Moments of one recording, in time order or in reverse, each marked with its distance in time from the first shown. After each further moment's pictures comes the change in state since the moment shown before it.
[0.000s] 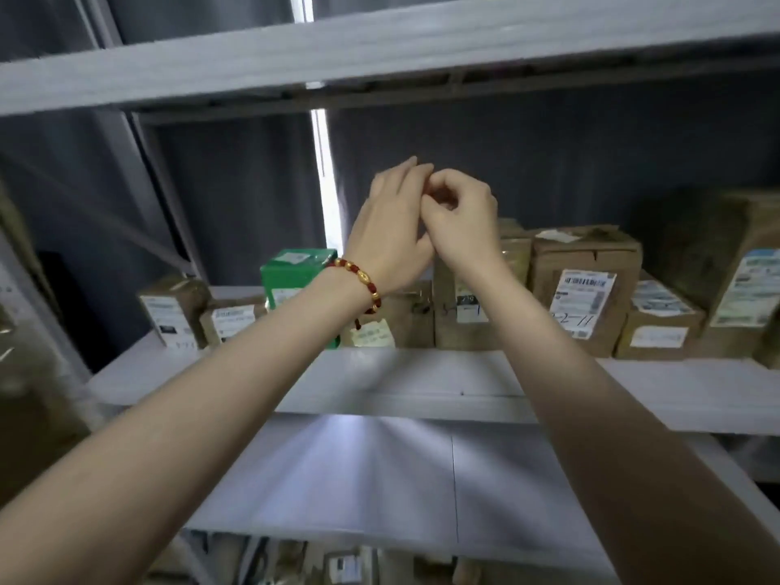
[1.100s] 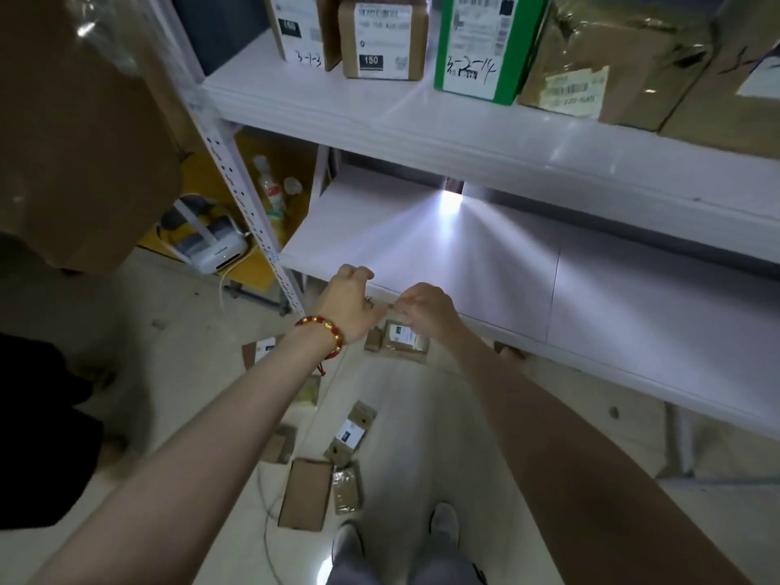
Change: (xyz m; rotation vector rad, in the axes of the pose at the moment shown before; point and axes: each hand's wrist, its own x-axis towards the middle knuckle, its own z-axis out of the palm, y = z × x) left_hand -0.422 -0.191 0.015 0.068 -0.627 -0.900; right_hand -0.370 0.127 0.228 -0.203 -0.968 0.906
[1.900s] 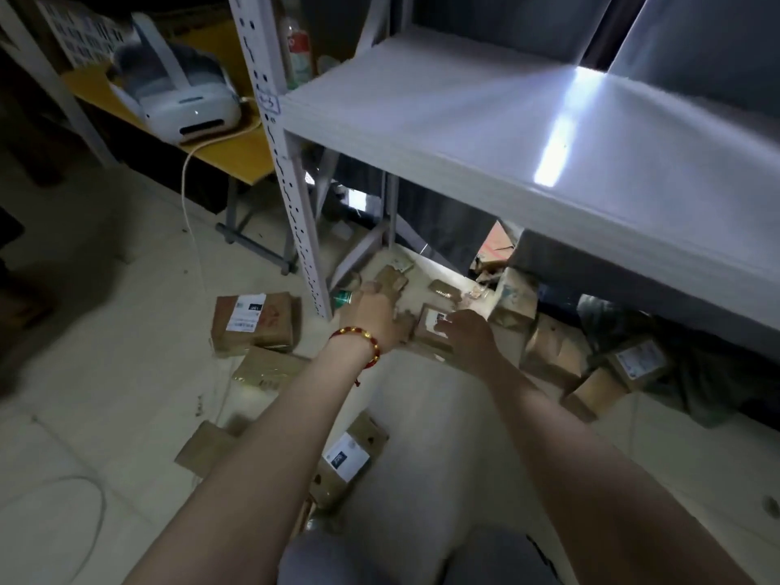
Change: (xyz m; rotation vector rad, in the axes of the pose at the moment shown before) left_hand 0.114 -0.245 0.365 0.074 0.003 -0.245; right_hand 0.271 0.329 0.240 -0.085 0.019 0.006
